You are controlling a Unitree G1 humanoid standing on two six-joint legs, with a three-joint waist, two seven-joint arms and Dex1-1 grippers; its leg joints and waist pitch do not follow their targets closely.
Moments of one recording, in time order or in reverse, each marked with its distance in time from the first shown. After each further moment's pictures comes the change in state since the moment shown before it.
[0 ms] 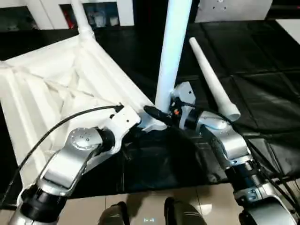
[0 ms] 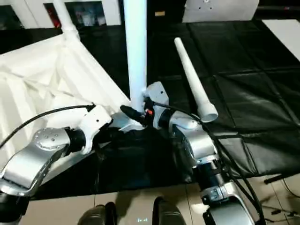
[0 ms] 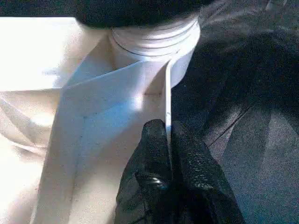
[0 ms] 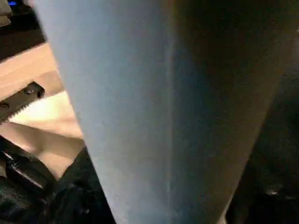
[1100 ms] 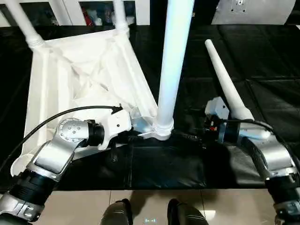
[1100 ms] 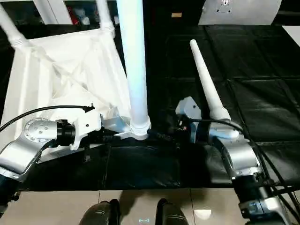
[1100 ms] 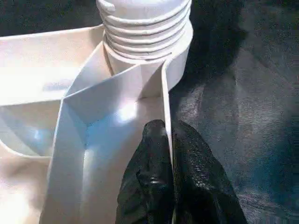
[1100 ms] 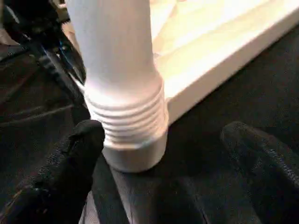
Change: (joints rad) left arm -0.082 0.153 -0.049 0.298 -0.012 -0.503 -0.343; right arm 0.106 -0.286 -0.046 -0.086 0.069 -0.090 0.368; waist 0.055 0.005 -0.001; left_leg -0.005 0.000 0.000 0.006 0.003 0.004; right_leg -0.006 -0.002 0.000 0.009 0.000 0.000
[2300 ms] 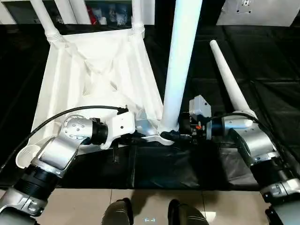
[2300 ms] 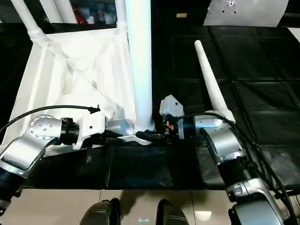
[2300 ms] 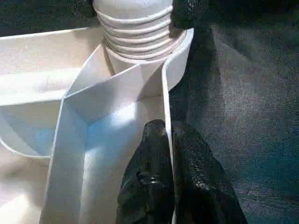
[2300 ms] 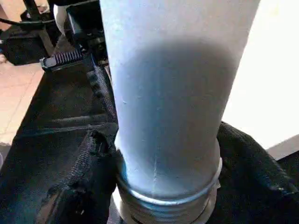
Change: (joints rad) left arm -0.041 -0.014 -0.025 0.040 0.017 -0.049 -0.054; right arm -0.118 0.066 0.076 0.135 -0.038 -0.084 0.150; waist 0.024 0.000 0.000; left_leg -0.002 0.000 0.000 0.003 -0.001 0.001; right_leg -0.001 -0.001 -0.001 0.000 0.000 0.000
